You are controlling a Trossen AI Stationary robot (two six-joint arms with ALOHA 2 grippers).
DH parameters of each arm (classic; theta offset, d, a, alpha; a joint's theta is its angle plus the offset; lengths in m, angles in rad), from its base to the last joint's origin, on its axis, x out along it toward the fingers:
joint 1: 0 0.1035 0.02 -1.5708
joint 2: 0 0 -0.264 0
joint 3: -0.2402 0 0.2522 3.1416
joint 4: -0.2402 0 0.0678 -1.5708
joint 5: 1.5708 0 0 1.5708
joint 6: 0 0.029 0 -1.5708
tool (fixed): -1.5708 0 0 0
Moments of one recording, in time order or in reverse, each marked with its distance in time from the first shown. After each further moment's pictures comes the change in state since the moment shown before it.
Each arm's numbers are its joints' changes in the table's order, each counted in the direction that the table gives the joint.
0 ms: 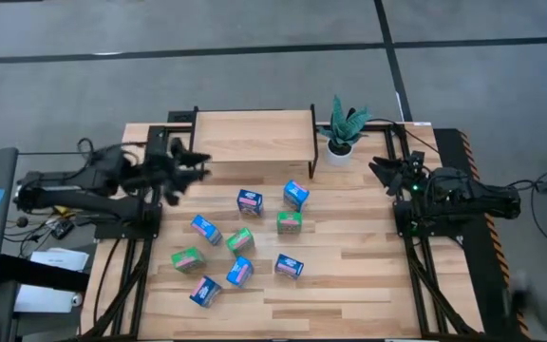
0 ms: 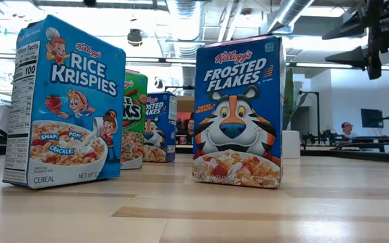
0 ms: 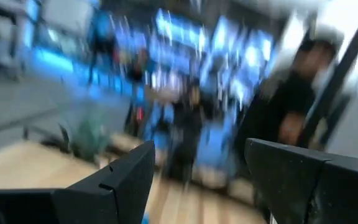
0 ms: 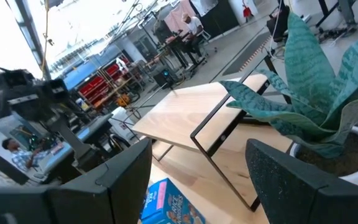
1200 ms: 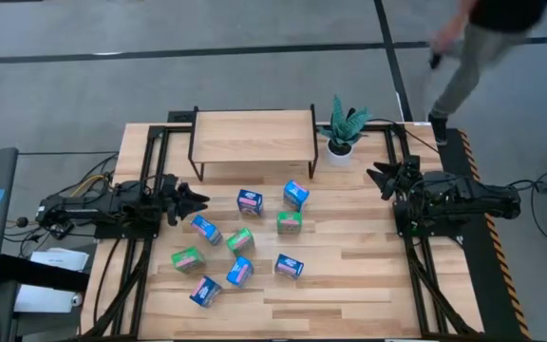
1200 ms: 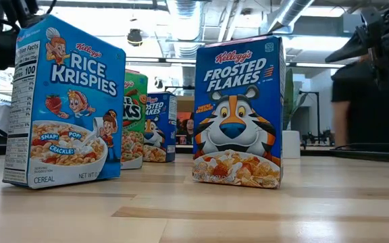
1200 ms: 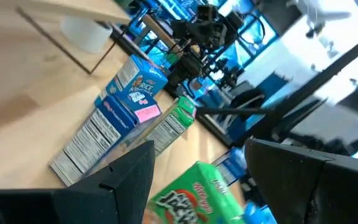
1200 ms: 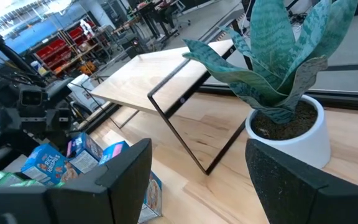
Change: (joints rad) left arm 0.003 -0.683 0.786 0.031 -0.093 -0.508; right arm 0.001 0.000 0.000 -0.226 -0.026 0.038
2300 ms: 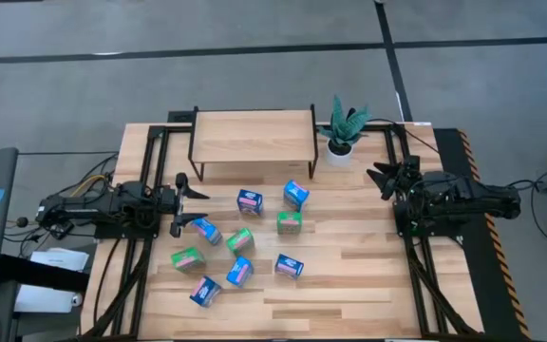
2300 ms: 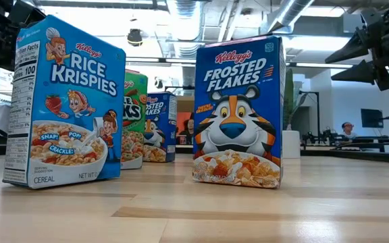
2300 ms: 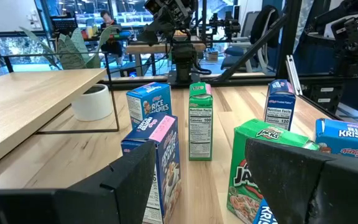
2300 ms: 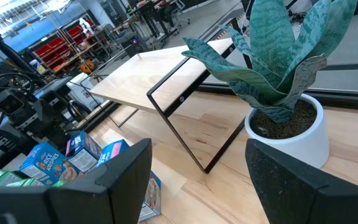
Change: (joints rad) left arm 0.000 0.000 0.000 -0.029 -0.047 0.853; right arm 0.000 0.000 0.000 0.000 0.002 0.002
